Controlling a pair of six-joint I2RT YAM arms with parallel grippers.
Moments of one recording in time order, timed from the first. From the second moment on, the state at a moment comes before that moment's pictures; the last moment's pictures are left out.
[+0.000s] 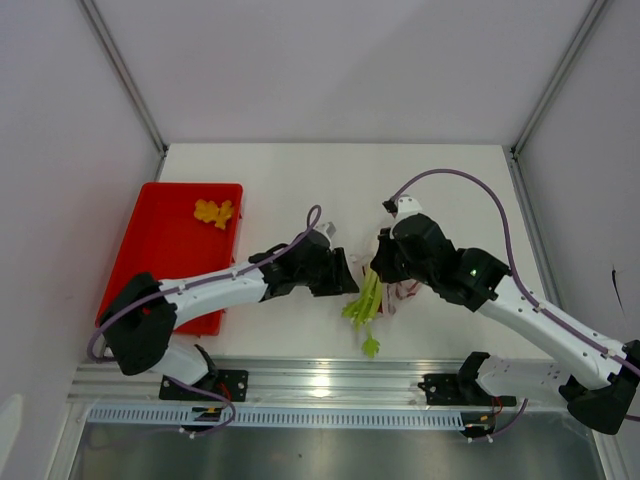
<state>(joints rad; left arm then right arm) -0.88 1.46 0.88 -0.18 0.14 -0.92 0.90 1.08 1.14 -0.73 0.19 0.54</state>
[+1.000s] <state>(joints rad) -0.88 1.32 1.38 -0.51 0.22 -0.72 0.77 1.13 1.52 -0.86 0.30 0.38</state>
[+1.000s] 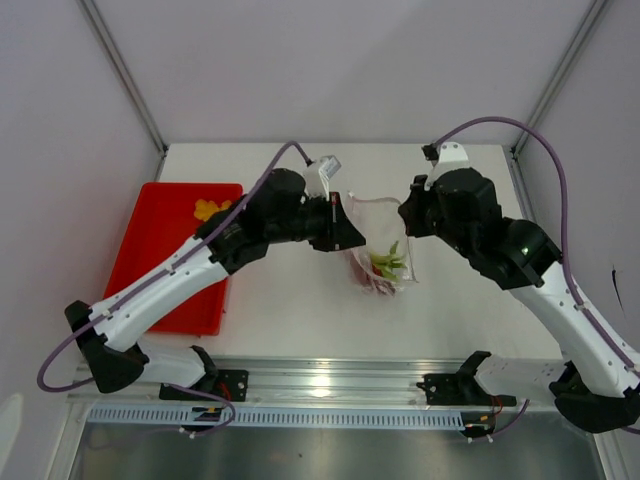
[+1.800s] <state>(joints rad) -0.83 1.42 1.53 -0.71 0.40 -0.64 0.65 1.15 1.59 -0.93 0.31 0.26</state>
